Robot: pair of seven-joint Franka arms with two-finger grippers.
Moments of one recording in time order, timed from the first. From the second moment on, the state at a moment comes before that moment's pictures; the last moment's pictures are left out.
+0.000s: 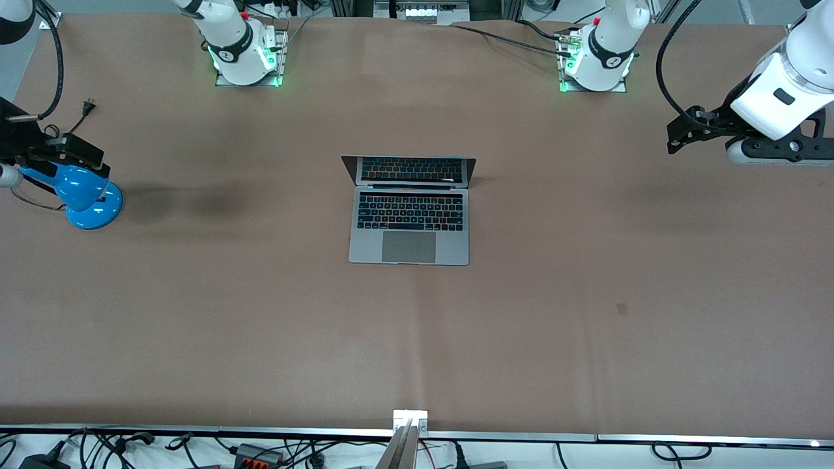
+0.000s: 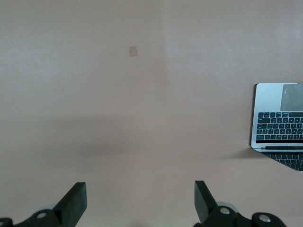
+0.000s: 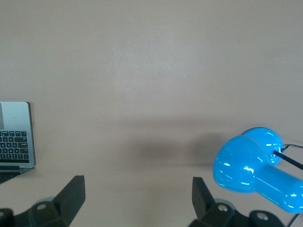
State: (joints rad) left arm -0.01 -0.03 -0.11 -1.63 -0.01 1.53 -0.11; right arm 0.01 -0.01 -0.08 -1.71 0.03 1.70 -0.05
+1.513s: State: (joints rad) left arm -0.01 -0.02 -0.12 -1.62 -0.01 1.43 -0.11; right arm 0.04 -0.01 -0.07 -1.72 0.03 1.64 -0.04
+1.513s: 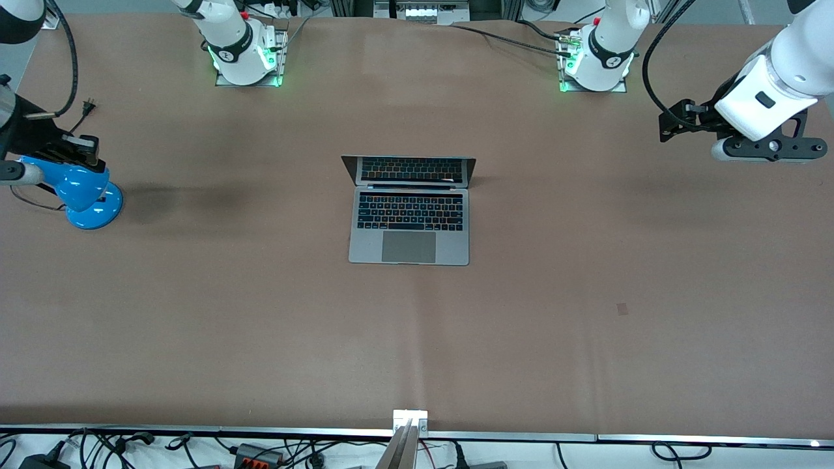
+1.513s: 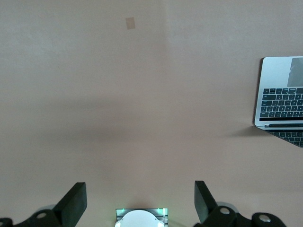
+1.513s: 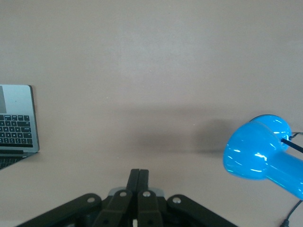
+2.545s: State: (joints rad) left arm -0.02 0.10 -0.13 -1.51 -0.02 1.26 -0.10; right arm 0.24 0.12 -0.07 -1.77 0.23 1.57 0.05
